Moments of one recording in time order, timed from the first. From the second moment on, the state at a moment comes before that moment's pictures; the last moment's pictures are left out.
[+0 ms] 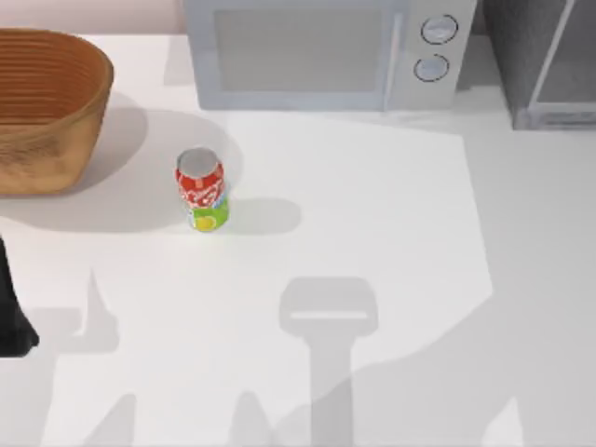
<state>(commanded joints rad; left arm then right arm) 0.00 0.00 0.00 0.00 0.00 0.00 -0.28 2.29 1.36 0.93 -0.24 0.00</state>
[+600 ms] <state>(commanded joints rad) 0.00 0.00 0.00 0.00 0.00 0.00 -0.28 2.19 1.40 0.79 -0.24 0.01</state>
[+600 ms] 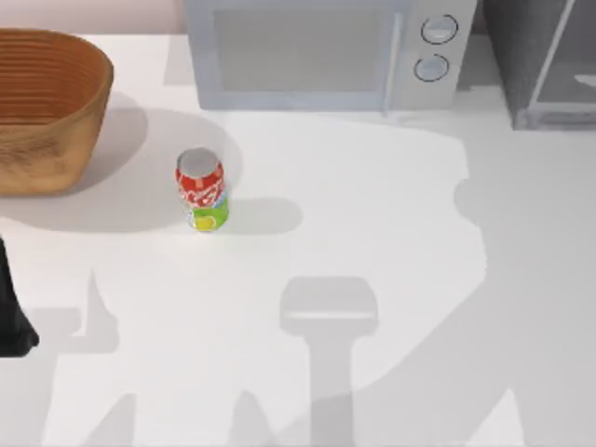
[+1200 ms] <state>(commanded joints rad) 0.00 0.00 0.00 0.00 0.00 0.00 -0.30 2.09 1.29 0.83 -0.26 0.01</state>
